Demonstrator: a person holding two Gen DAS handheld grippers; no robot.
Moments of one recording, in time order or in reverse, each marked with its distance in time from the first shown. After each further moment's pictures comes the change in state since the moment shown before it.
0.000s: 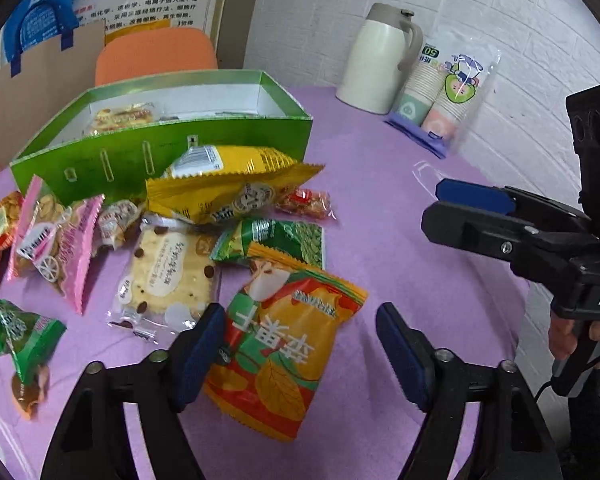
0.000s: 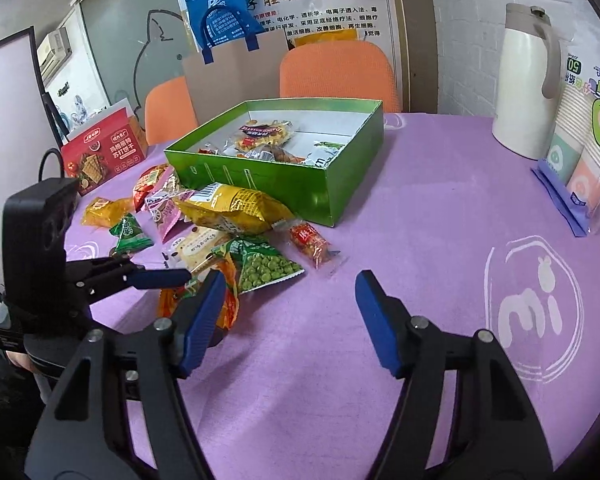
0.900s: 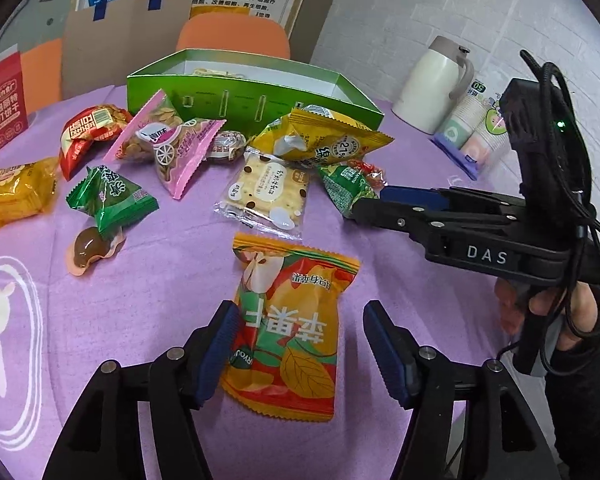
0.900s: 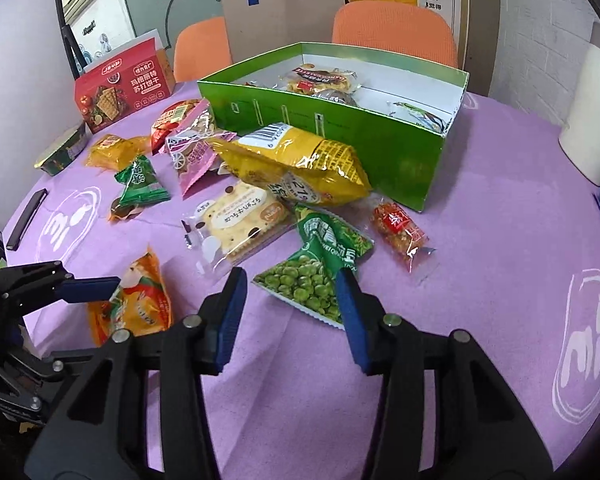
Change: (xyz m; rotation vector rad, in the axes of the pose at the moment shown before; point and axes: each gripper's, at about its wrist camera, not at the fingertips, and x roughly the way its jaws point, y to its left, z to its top) left arm -0.053 0.023 -0.062 -0.210 -0.044 0.101; right arm 0.065 0.050 0.002 -0.149 0.166 0.039
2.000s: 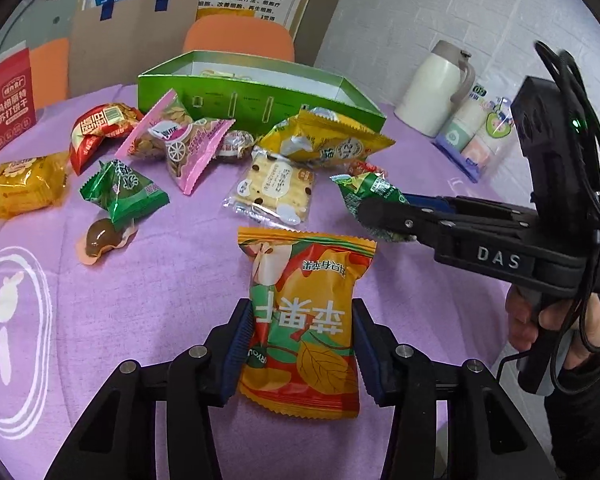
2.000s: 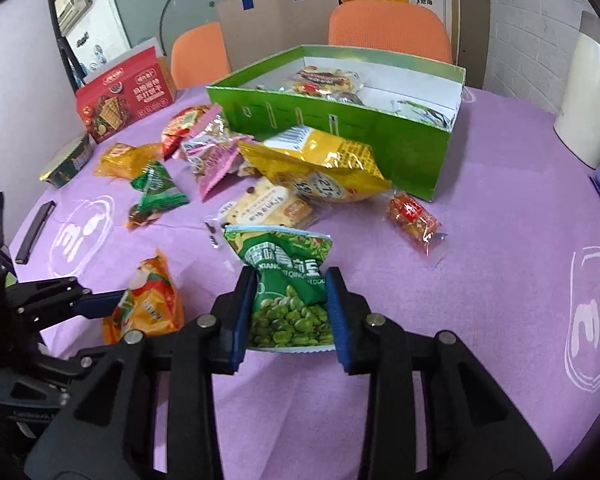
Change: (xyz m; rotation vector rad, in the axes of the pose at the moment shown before) left arm -0.017 0.010 0.000 -0.019 -0.020 -0.016; right arm -0.021 0.016 -0.004 0.055 -0.017 0.035
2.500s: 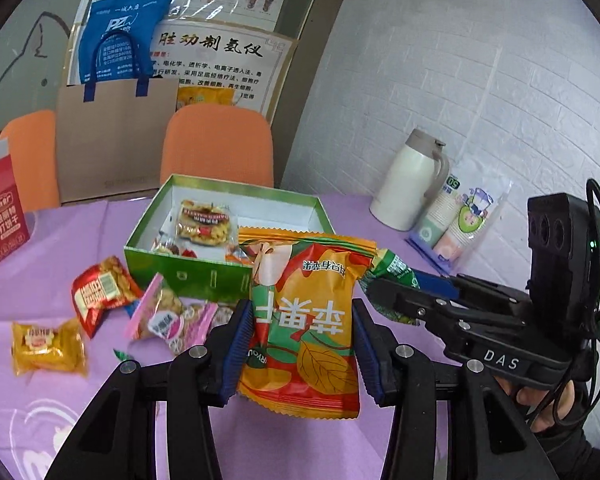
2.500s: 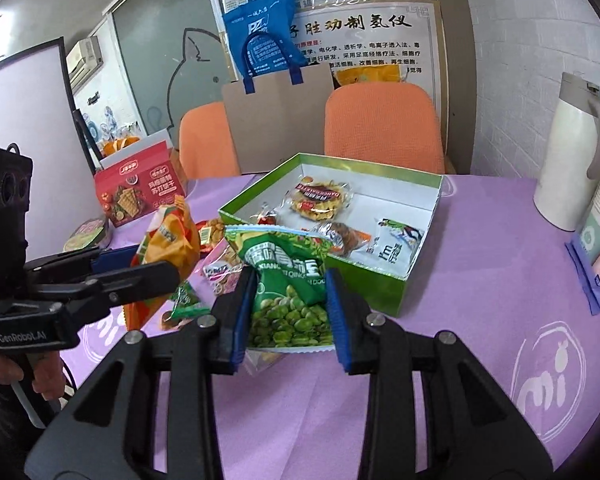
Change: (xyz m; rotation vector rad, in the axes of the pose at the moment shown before) left arm -0.048 -0.015 0.127 0.050 -0.211 -0.038; right arm -0.063 -0.011 0.070 0.035 -0.232 -0.003
